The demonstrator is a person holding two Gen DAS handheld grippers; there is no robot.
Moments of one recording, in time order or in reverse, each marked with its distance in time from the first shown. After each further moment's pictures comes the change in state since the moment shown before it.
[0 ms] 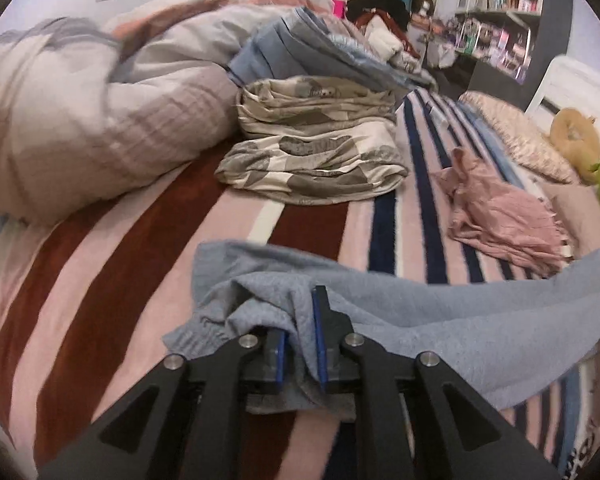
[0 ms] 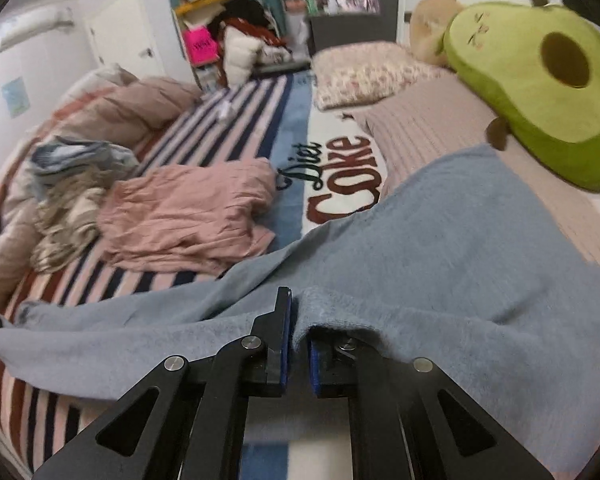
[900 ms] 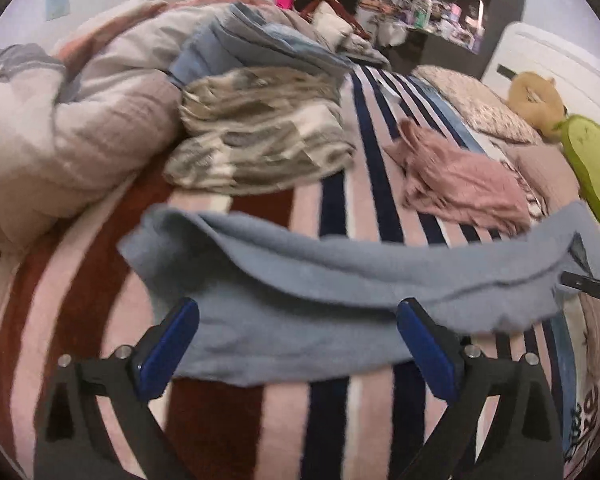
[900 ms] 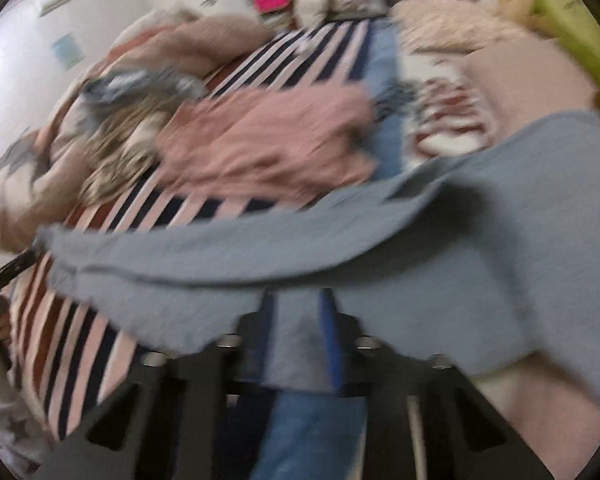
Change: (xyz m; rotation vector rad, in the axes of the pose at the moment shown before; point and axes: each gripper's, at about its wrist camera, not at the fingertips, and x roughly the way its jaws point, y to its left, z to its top) left arm -0.015 -0.026 -0.019 0.139 0.036 -0.131; right arm 0.038 0.043 -0.039 -0.137 0.203 0.291
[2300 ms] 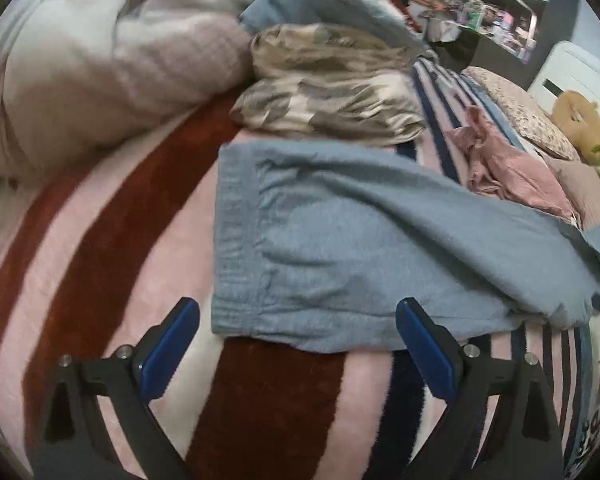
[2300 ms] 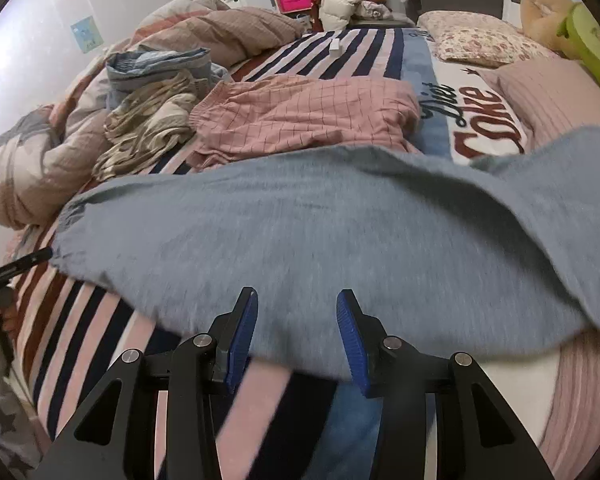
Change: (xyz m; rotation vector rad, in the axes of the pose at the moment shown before) left arm 0.022 0.054 -0.038 -0.191 0.064 0.087; right arm 0.006 0.036 -0.024 -0.056 -0.047 -0.020
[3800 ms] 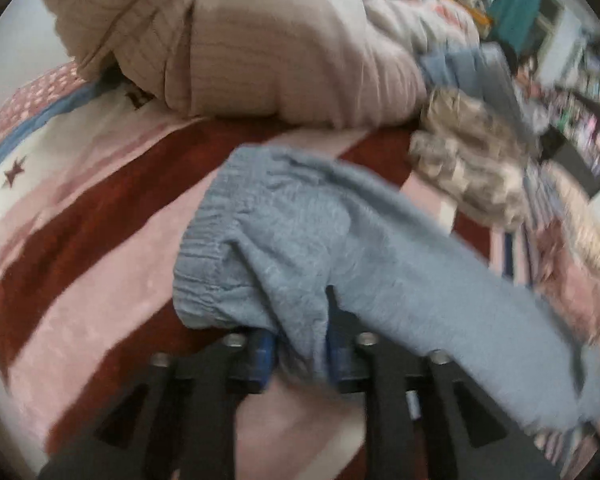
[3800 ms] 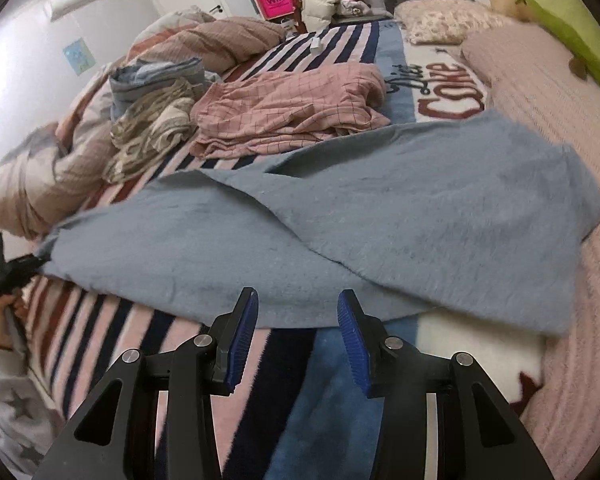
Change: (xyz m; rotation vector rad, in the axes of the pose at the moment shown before) left arm -0.031 0.128 -0.018 -0.306 -0.070 0.146; right arm -0.039 -0.014 -0.048 0.055 -0.013 0.004
